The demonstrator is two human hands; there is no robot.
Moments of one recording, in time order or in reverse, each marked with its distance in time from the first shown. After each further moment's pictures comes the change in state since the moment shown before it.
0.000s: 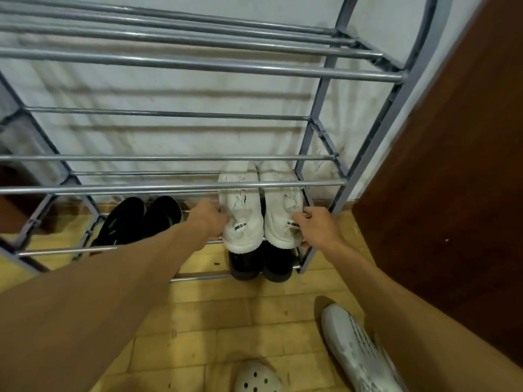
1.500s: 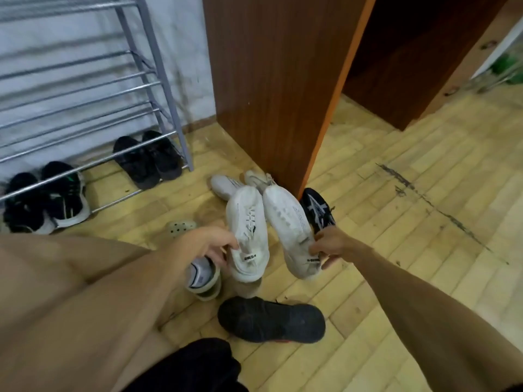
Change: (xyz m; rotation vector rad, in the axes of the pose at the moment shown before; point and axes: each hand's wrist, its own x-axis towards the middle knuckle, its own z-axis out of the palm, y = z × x) left_hand -0.378 -0.090 0.132 0.483 -0.787 -0.044; right_hand -0.459 0.254 -0.112 0.111 -0.104 0.617
